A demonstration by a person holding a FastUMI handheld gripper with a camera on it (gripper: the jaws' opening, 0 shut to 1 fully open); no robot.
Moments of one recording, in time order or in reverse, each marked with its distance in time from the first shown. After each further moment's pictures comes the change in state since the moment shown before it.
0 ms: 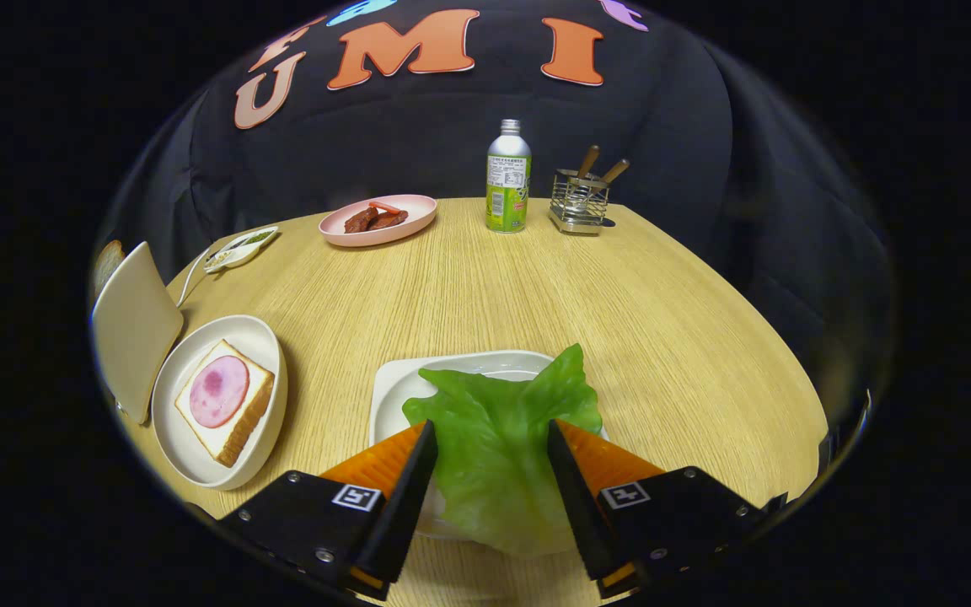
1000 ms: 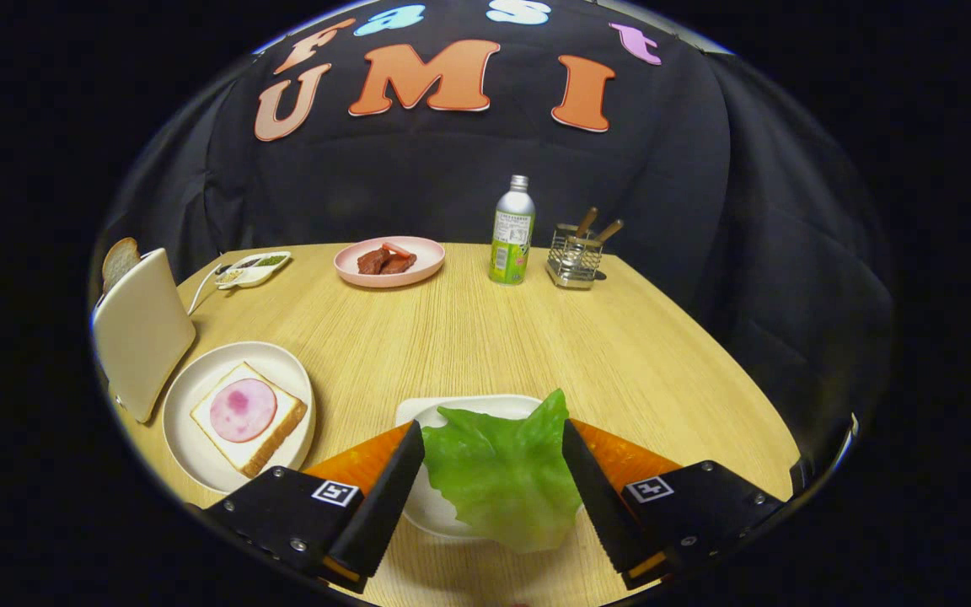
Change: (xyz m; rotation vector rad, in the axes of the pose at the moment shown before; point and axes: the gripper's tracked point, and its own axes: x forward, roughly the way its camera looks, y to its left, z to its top) arm -0.026 0.004 0.030 -0.043 -0.107 -0.023
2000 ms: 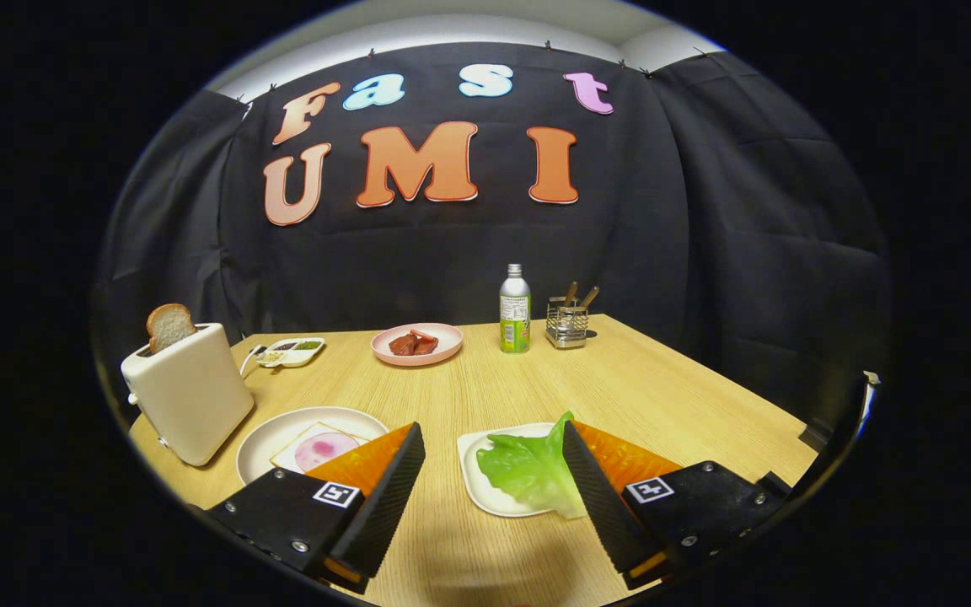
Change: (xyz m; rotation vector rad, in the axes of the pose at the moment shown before) arm -0.096 0.026 0.032 0.117 -0.339 -0.007
